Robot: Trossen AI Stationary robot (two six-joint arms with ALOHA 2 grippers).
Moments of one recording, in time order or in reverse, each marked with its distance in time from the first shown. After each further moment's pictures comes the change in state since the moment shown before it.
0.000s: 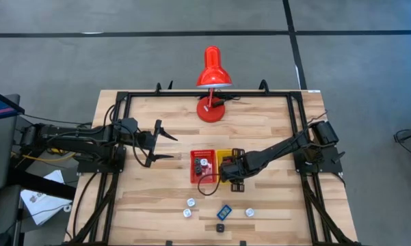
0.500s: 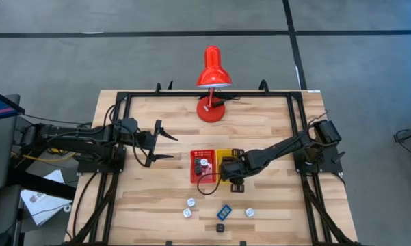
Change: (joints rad) left arm 0.000 0.000 0.000 0.000 0.000 0.000; right arm 0.000 -0.030 0.000 0.006 -0.052 0.000
